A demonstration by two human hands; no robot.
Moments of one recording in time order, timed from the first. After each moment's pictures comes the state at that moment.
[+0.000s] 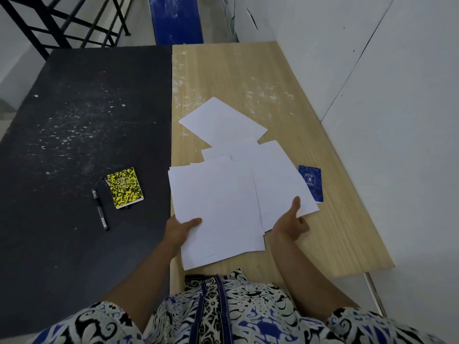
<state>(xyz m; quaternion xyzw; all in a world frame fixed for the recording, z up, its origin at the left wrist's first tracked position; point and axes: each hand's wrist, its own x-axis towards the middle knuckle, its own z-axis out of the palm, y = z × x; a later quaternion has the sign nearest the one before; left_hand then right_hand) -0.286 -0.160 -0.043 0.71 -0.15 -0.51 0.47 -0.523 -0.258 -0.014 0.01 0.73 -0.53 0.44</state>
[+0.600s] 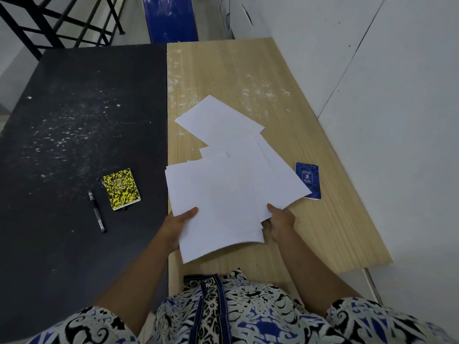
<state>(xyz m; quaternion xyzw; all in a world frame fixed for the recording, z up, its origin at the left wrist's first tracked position) -0.280 -0.170 -0.027 0.60 -0.09 -0.64 0.48 -0.534 -0.270 -0.039 -0.13 0.71 -0.34 0.60</state>
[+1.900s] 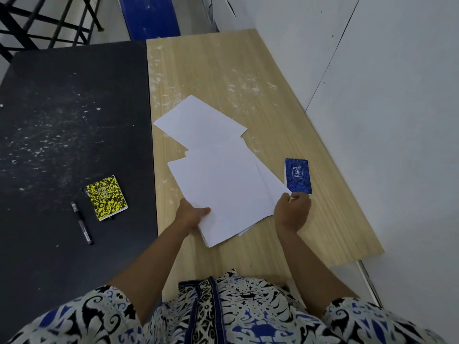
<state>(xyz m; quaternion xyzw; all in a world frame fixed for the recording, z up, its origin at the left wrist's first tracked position) -0.313 -0.235 -0.039 0.76 -0.23 -0.51 0.32 -0.558 -0.282 -0.021 -0.35 0.81 -0.41 0.23</state>
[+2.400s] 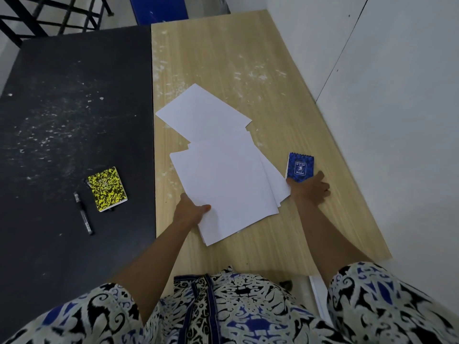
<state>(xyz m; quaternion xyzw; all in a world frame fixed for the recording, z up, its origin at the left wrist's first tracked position) -0.329 -0.233 -0.038 0.83 -0.28 -0.42 0.23 -0.606 -0.359 -0.035 -0.39 0.86 -0.16 0.28</state>
